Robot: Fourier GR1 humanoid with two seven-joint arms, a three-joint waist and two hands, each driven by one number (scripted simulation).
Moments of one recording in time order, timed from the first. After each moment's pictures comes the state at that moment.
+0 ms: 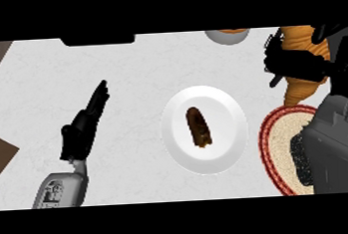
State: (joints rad) left arm -0.18 0.06 -0.01 -1.44 -0.16 -0.02 0.03; right arm -0.72 -0.14 0.05 -1.90 1.22 0.09 1.05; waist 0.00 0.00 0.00
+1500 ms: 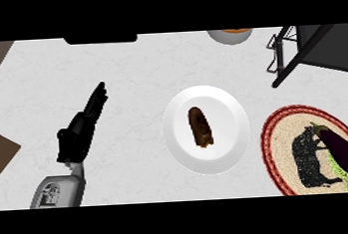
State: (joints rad) left arm -0.16 0.07 -0.01 -1.46 -0.16 -0.04 0.02; right arm -0.97 -0.48 -0.21 -1.30 1.24 -0.12 0.72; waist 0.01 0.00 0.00
